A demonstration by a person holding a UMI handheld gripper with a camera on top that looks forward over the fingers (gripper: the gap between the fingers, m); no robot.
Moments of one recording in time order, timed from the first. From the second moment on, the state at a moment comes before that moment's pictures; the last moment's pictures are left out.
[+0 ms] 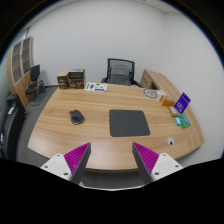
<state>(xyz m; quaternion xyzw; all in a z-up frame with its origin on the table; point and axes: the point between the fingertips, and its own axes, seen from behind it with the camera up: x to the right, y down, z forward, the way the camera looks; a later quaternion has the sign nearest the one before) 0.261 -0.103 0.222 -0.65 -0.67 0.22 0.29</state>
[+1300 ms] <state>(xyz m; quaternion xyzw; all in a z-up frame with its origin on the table) 0.080 -0.288 0.062 -0.61 -0.69 0.25 0.30</state>
